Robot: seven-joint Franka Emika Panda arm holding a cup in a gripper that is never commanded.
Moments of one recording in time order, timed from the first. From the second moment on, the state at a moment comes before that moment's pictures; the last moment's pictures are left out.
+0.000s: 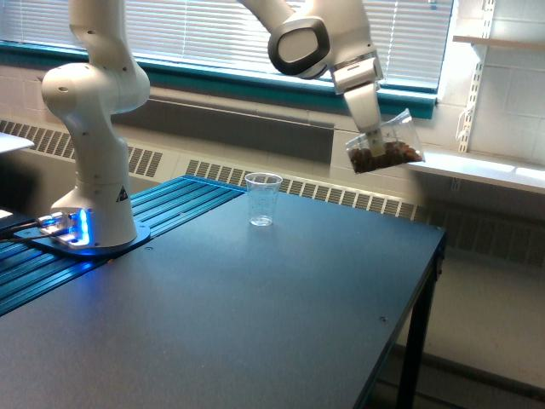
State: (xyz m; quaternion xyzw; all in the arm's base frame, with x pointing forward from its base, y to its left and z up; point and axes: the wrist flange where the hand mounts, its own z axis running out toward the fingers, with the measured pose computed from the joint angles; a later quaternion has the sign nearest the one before) arm 0.548 0.063 0.393 -0.94 0.25 -0.22 0.05
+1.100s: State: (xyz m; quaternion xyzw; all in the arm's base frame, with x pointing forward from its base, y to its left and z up) arm 0.443 0.134 0.321 -0.97 0.15 -0.21 0.03
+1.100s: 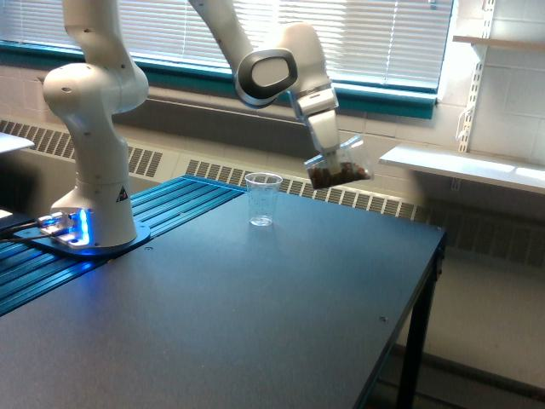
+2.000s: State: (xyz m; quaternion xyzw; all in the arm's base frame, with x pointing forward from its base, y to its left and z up) arm 0.356 0.169 0.284 -0.98 0.09 -0.19 0.01
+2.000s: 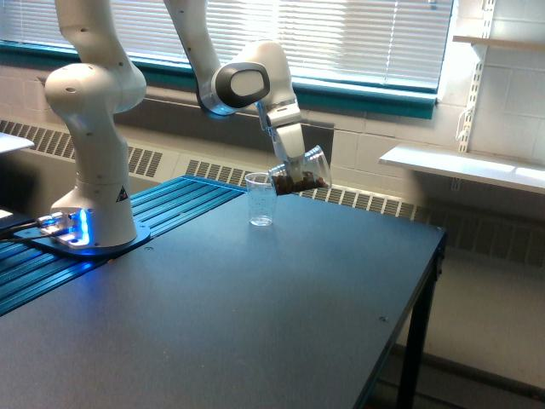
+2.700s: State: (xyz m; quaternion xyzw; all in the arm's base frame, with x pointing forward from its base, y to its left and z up) arm 0.318 0.213 0.285 -0.98 0.04 -0.19 0.02
